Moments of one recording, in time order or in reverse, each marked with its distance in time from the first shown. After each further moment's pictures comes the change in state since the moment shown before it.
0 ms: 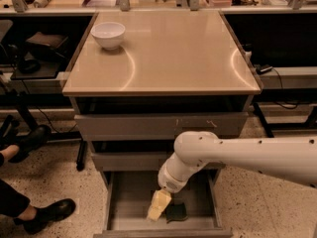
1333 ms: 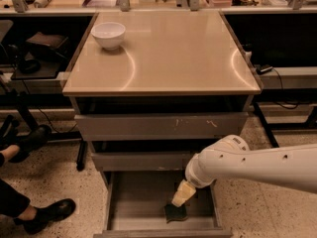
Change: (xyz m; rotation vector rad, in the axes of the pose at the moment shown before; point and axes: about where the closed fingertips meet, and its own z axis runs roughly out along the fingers) arm 0.078 -0.075 -0.058 0.435 0.060 0.142
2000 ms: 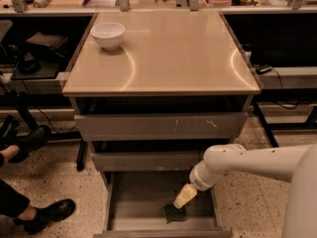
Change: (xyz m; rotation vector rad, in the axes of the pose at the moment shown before) arm 0.039 -0.011 0.080 -0.162 0.014 0.190
